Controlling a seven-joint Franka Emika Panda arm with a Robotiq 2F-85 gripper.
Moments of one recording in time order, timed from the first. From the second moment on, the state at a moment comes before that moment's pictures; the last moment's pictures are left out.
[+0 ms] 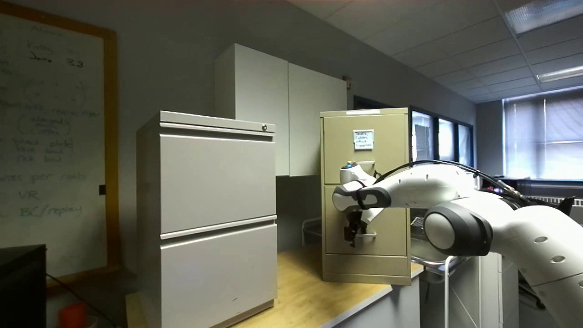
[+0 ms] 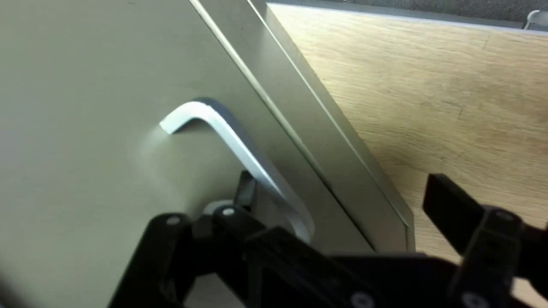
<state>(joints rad) -0.22 0.66 -0.09 -1.03 -0.24 1.93 -0.37</state>
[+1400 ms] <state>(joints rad) -0.25 0.73 -0.09 -0.86 -0.21 1.86 -0.36</state>
